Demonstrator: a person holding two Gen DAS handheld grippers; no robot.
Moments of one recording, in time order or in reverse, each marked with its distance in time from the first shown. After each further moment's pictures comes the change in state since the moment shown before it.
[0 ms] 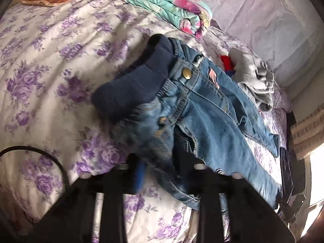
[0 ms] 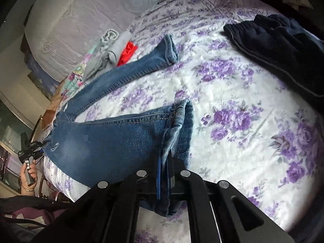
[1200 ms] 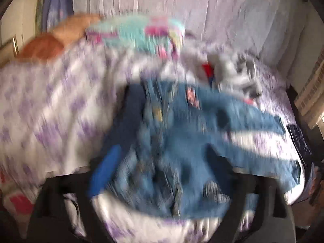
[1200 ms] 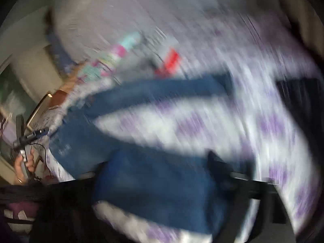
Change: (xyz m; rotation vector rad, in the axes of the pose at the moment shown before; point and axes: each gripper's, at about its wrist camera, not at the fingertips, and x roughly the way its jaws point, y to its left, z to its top) left arm -0.058 -0.047 0.004 0.296 -0.195 0.107; right arm 0.009 0.153 0.071 -0.340 -0.118 0.067
